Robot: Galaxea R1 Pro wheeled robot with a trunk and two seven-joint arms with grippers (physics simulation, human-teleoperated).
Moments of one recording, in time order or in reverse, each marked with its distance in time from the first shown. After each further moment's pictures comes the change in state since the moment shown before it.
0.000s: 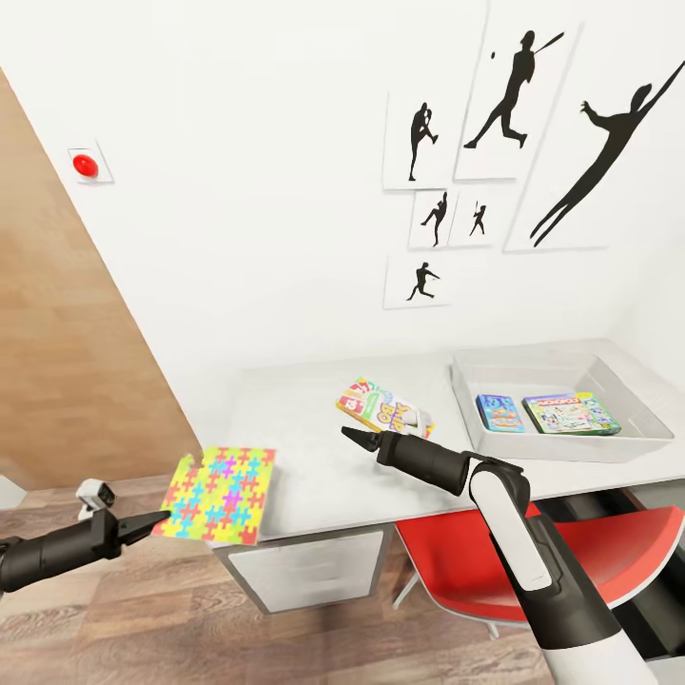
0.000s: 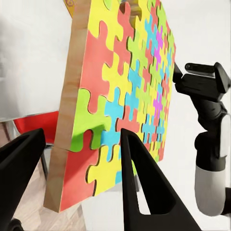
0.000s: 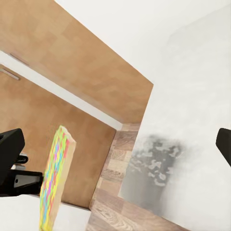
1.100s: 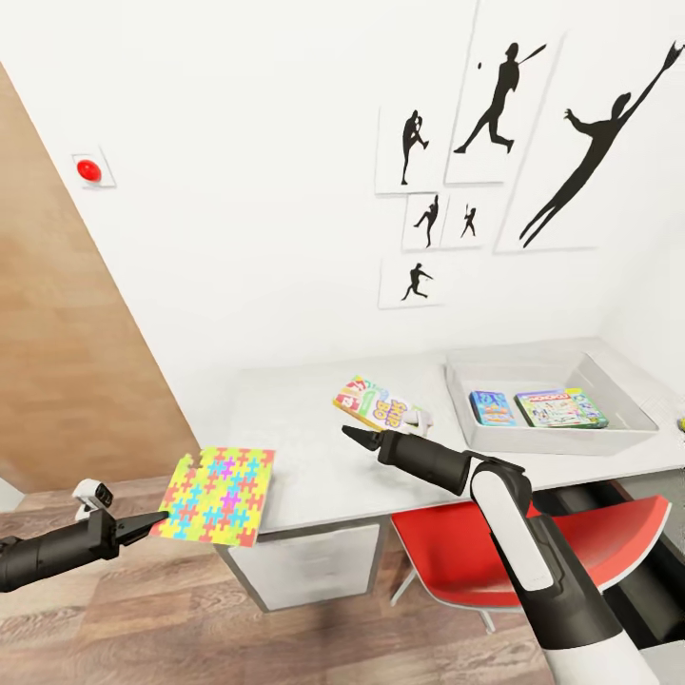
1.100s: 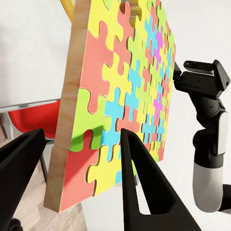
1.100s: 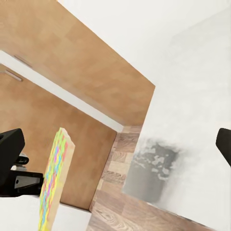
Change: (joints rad) left arm 0.000 0.010 -0.006 0.003 -0.007 0.000 -0.022; right arm 0.001 -0.002 -0.003 -0.007 -0.004 0.000 0.002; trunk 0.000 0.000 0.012
